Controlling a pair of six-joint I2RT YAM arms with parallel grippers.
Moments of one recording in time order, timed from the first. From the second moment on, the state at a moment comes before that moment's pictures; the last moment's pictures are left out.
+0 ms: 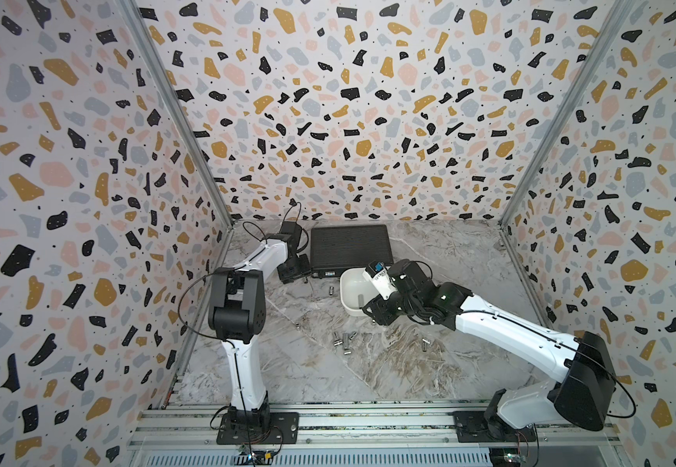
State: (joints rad) left arm -0.13 2.05 1.58 -0.82 0.04 -0.42; right arm 0.88 1.43 1.18 -0.53 -0.15 0.18
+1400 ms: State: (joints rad) left arm -0.13 2.19 1.68 -0.88 0.01 -0.40; right arm 0.88 1.40 1.17 -0.55 -0.08 0.17
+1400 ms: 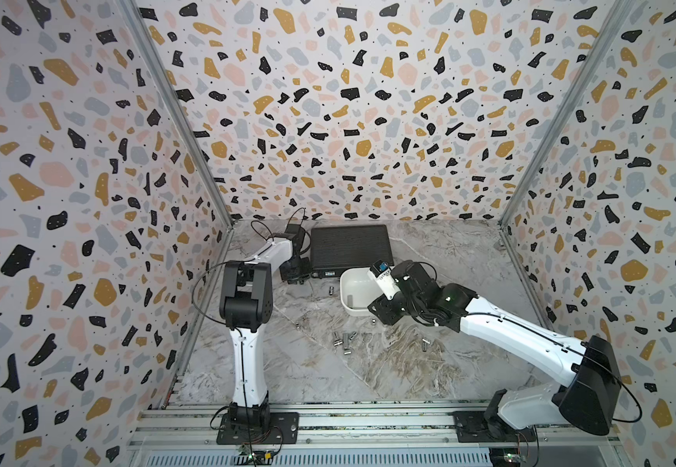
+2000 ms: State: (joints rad) left arm -0.13 2.18 1.66 -0.86 0.01 -0.39; right arm 0.88 1.39 1.15 -0.55 -0.08 0.17
